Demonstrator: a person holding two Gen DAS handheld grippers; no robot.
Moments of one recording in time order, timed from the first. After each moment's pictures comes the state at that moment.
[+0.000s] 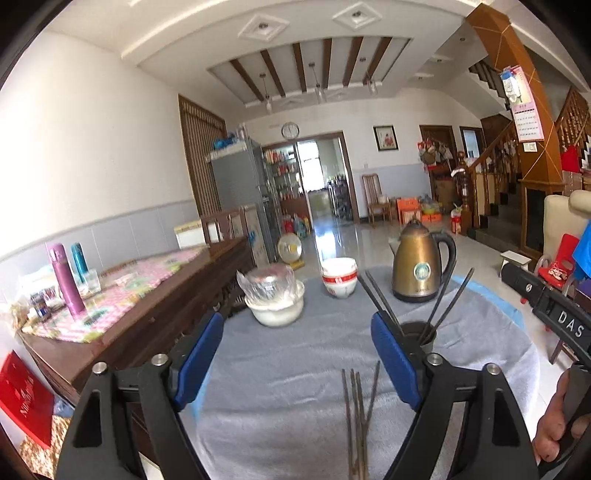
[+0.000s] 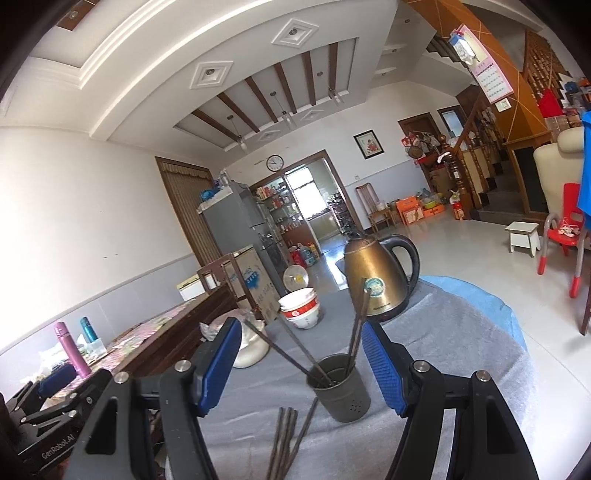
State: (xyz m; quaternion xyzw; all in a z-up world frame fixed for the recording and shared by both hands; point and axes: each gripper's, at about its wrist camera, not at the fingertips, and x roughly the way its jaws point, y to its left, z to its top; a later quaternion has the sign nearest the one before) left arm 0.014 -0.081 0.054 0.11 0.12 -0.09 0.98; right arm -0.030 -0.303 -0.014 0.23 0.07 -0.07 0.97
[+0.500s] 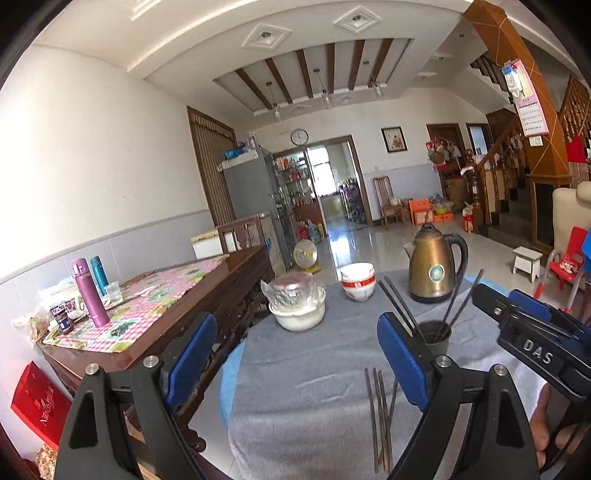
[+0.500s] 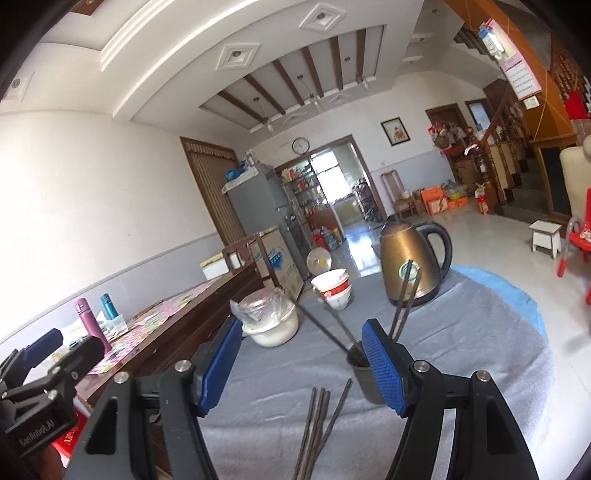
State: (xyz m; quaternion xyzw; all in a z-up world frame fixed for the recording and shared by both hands) left arm -0.004 -0.061 0.070 0.13 0.12 -0.07 0.98; right arm -0.014 -0.264 -0.012 0.21 0.10 -0.03 0.97
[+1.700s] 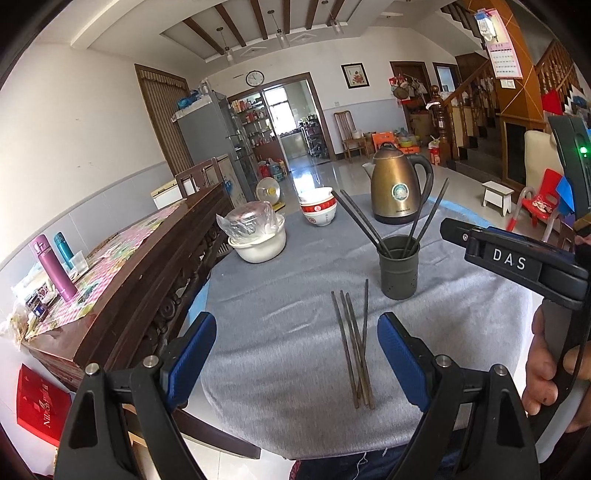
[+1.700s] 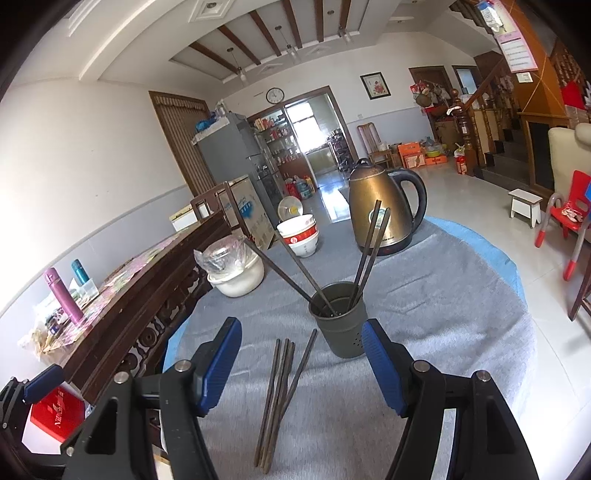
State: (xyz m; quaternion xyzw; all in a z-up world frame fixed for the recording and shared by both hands) left arm 0.003 -0.082 0.015 0.18 0.25 -0.12 0.94; right arm 0.007 -0.282 -0.041 0.21 0.21 -0.06 0.95
